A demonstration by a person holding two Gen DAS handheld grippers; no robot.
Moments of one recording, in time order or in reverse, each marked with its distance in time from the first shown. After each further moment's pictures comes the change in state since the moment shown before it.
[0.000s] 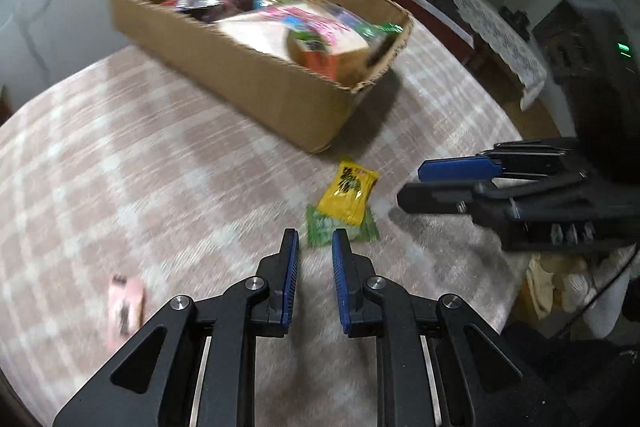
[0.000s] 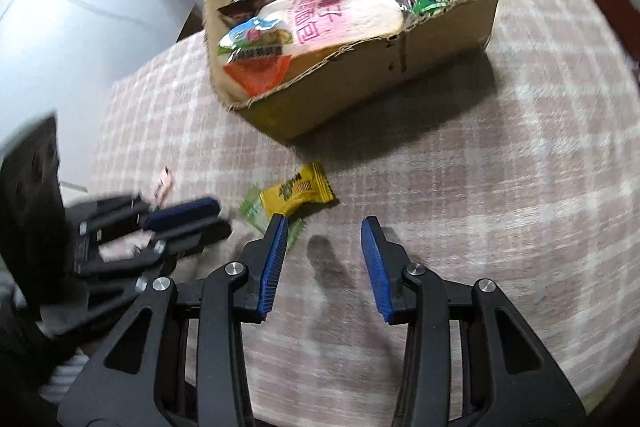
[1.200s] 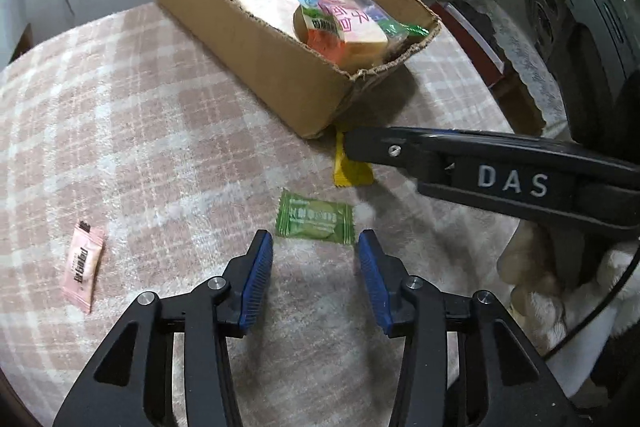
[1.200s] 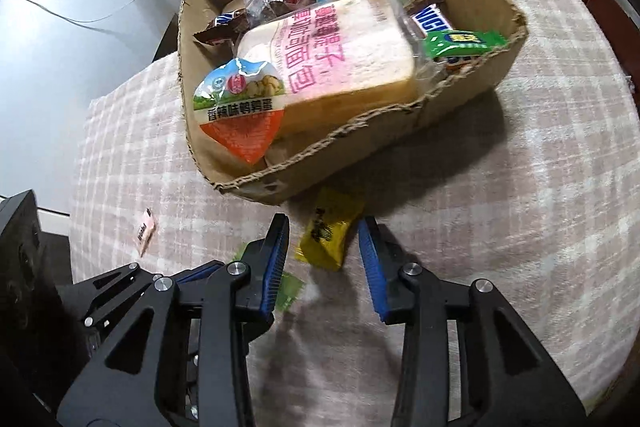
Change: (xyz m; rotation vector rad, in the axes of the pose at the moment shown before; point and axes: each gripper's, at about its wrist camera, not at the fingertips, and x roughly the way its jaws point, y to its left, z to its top) left arm 0.020 -0.022 0.000 -0.180 0.023 0.044; right arm 0.015 0.018 0.034 -0.025 -0.020 -0.111
